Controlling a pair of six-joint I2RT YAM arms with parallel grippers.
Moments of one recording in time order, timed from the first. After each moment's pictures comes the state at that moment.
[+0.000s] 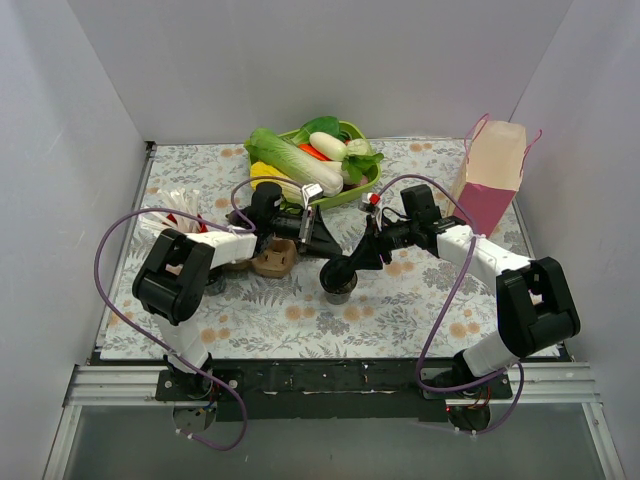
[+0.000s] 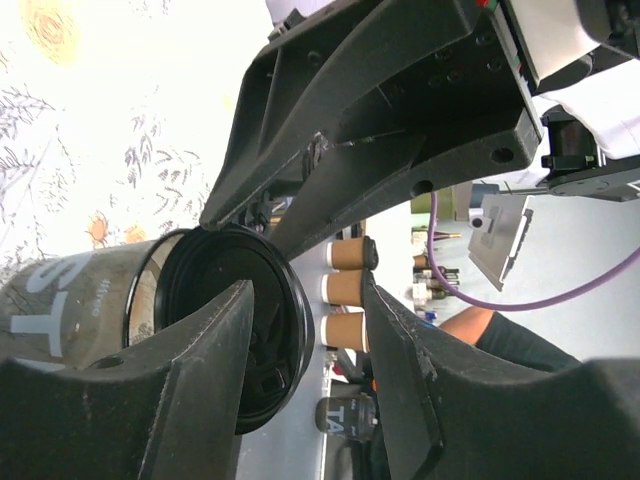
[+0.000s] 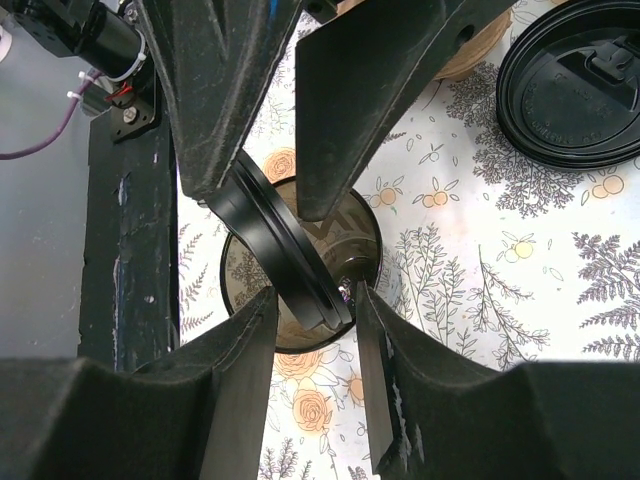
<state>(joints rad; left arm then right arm) -0.47 1.80 0.96 0.48 1.25 -1.00 0.42 1.51 0.93 -0.25 -1.08 -0.31</state>
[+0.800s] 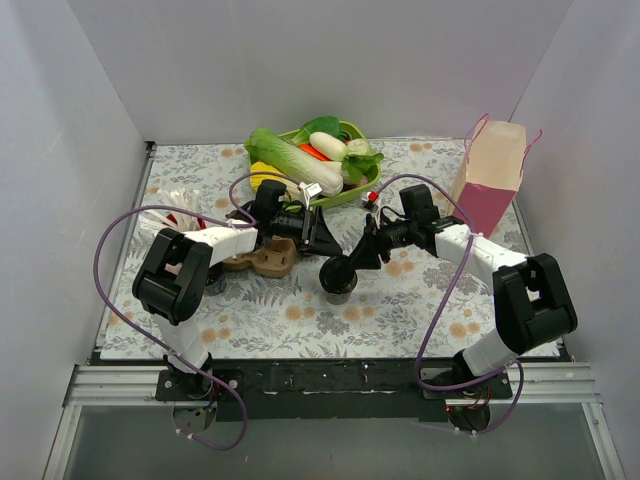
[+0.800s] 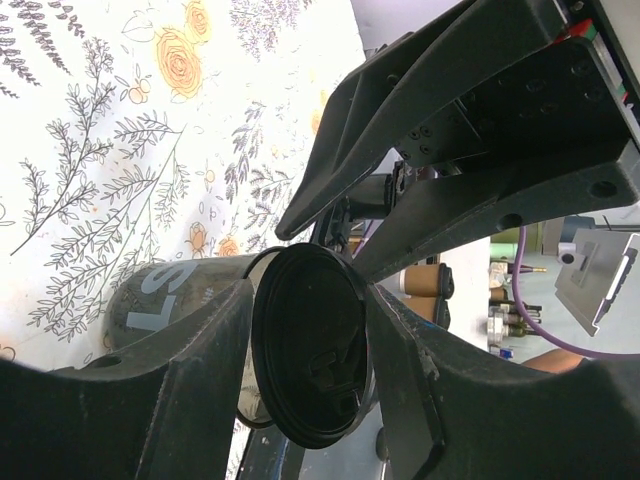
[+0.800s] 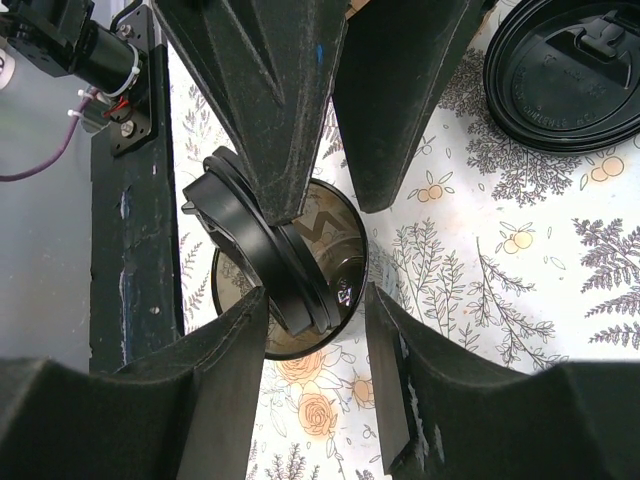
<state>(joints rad) -0.47 1.80 1.05 0.16 1.08 -0.68 0.42 1.54 0.93 -0.21 -1.06 -0.23</state>
